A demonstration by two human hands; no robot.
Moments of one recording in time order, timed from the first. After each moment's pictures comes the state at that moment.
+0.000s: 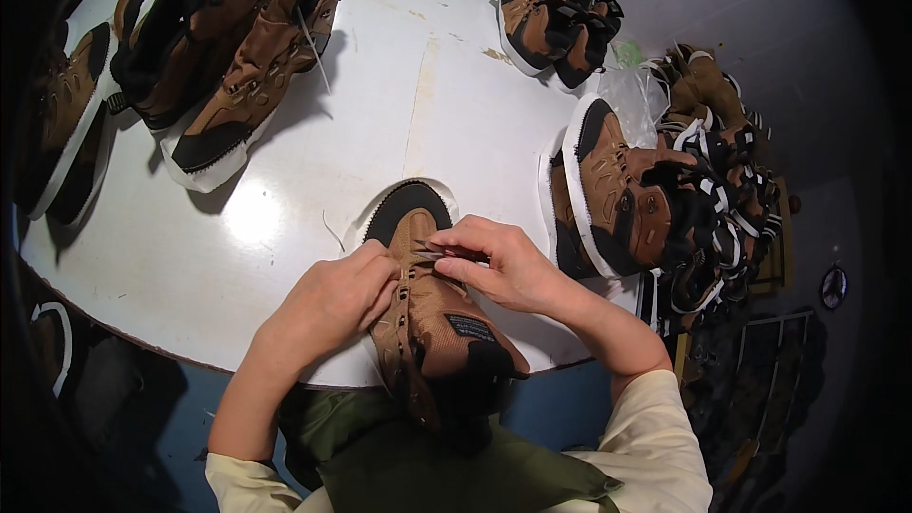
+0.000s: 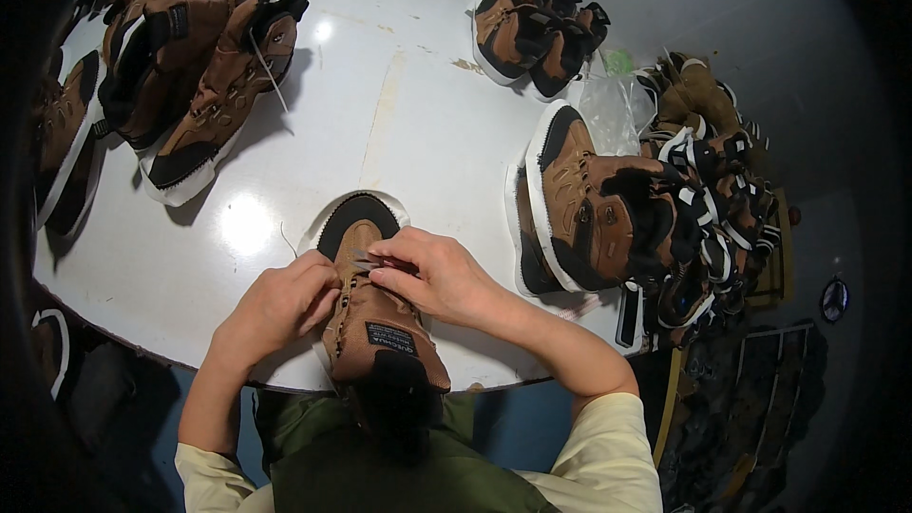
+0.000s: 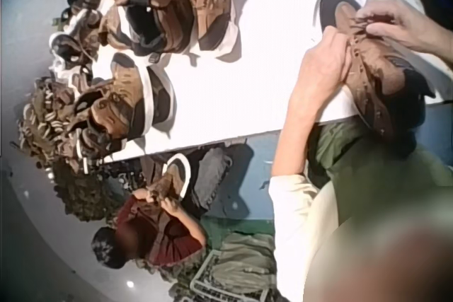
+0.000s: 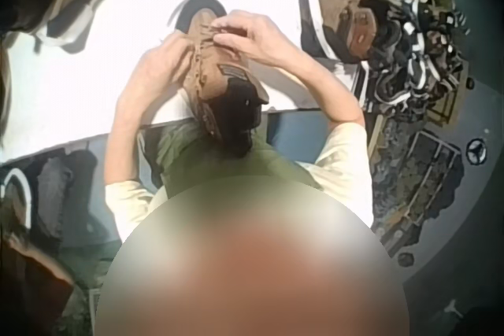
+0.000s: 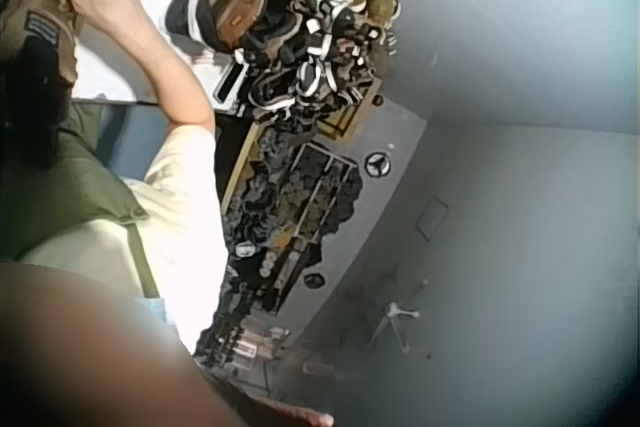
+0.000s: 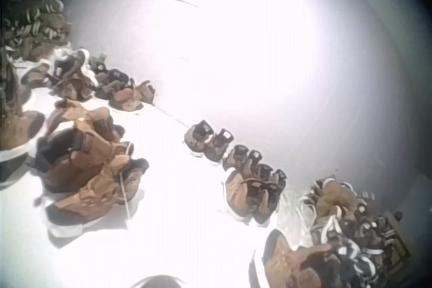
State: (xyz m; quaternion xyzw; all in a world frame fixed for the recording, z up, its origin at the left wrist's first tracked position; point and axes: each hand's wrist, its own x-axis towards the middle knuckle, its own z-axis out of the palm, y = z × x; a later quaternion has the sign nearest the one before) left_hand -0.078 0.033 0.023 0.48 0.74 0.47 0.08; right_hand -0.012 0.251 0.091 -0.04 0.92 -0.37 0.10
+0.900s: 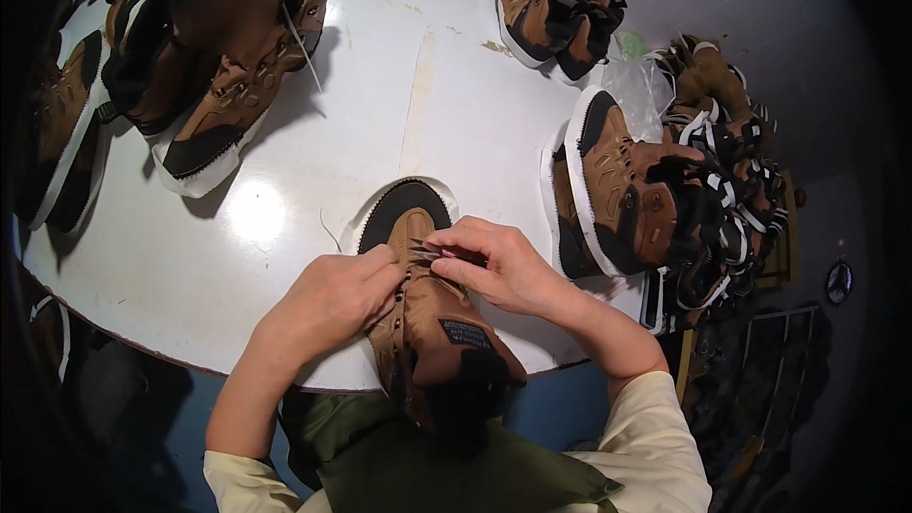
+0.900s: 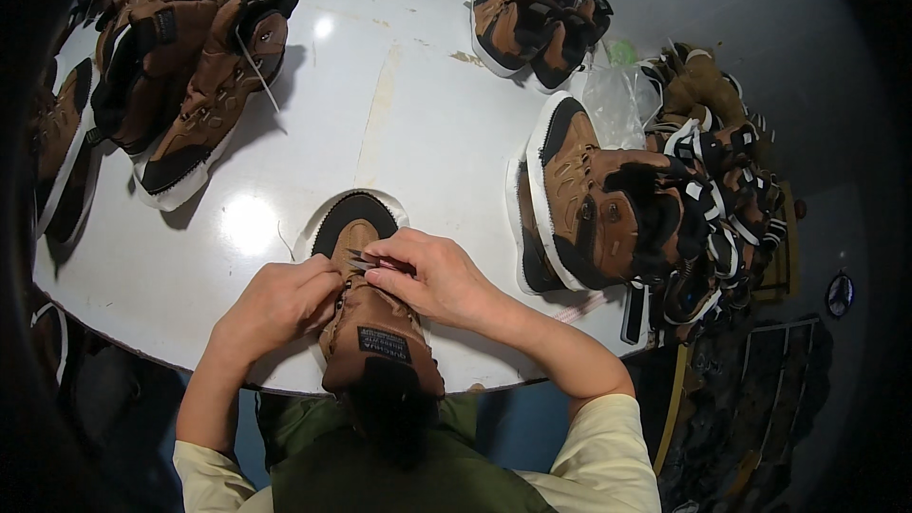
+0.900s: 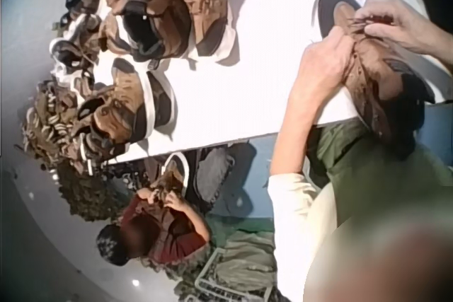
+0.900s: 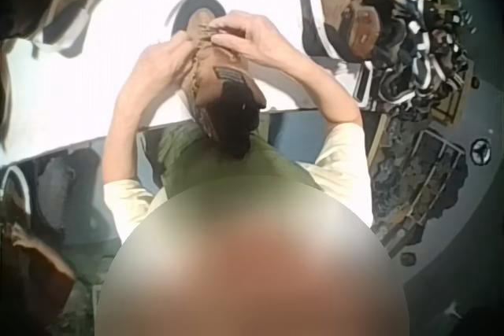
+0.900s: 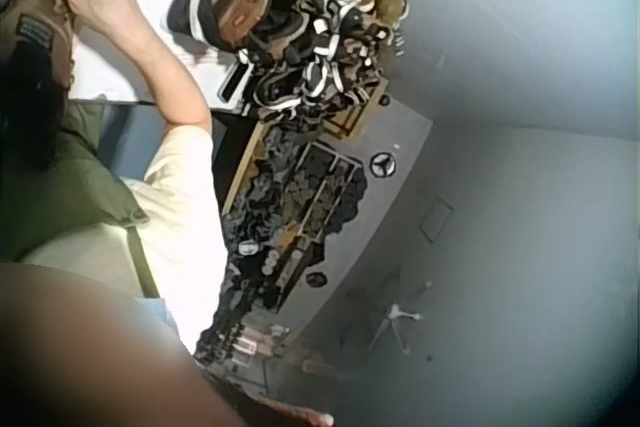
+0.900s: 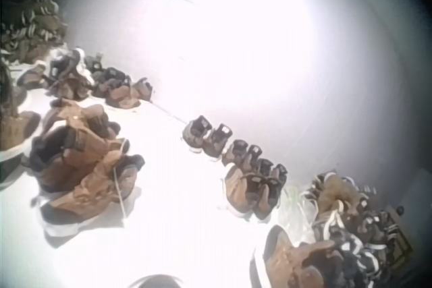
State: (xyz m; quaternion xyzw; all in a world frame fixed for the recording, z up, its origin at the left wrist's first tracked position) left_hand -0.086 0.043 0.016 0.56 0.71 0.42 0.01; right_hand -0.010 0.255 0.088 -0.02 0.91 -0.40 0.11
